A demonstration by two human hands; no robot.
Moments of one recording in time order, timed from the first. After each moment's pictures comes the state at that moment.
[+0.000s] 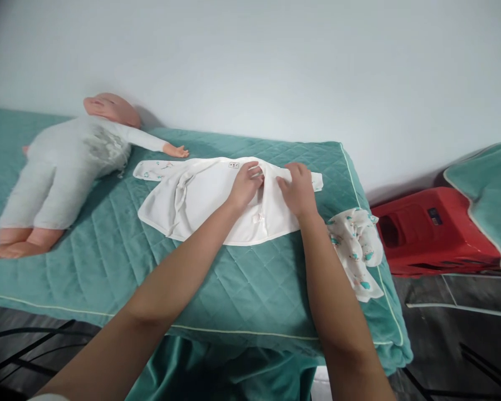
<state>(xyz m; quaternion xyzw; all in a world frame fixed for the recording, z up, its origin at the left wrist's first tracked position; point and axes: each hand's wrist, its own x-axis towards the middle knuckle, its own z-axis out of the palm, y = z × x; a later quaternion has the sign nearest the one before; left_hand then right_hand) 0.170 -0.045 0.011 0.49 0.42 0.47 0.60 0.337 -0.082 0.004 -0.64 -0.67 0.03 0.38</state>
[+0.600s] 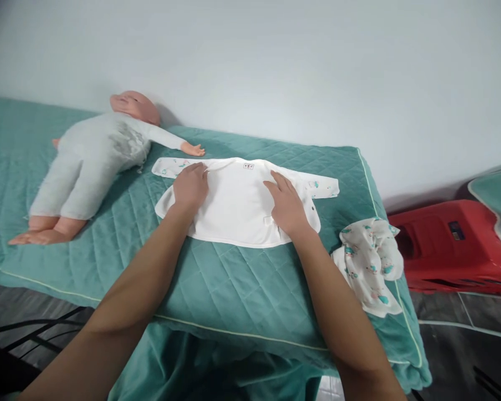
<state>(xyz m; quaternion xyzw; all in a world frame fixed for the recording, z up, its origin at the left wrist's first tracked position) 0.003 -0.024 0.005 0.72 0.66 0.22 0.01 0.277 -0.106 0.010 -0.55 -0.79 0.07 0.26</state>
